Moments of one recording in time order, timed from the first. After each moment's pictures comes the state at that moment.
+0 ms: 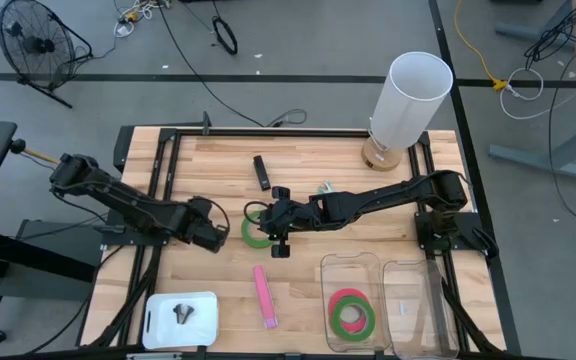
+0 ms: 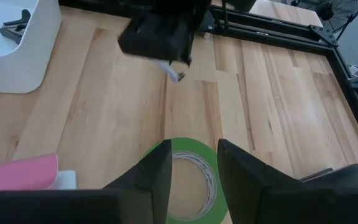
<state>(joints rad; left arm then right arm) -0.35 1.28 0.81 -1.08 -0.34 -1.57 0.14 1.94 1.59 -0.33 0.22 -0.09</state>
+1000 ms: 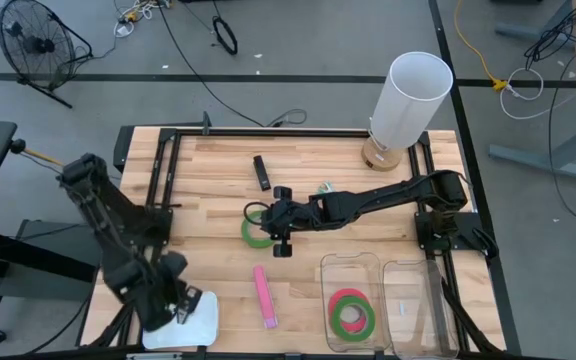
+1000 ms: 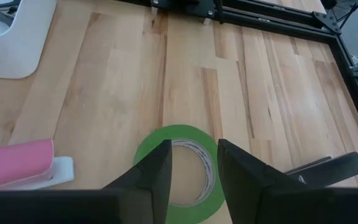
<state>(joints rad) -1.02 1.39 1.14 -1.07 -0.21 -2.19 0.13 1.94 1.59 -0.38 0.22 -0.08</state>
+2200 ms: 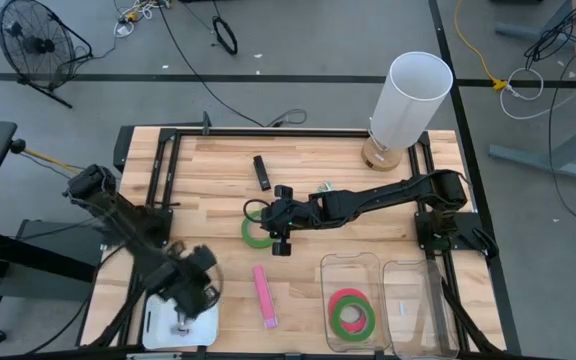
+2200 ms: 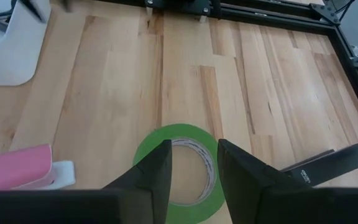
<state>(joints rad) -0.79 1.52 1.14 -1.16 -0.27 -1.46 0.13 1.94 1.59 -0.38 0.22 -0.04</state>
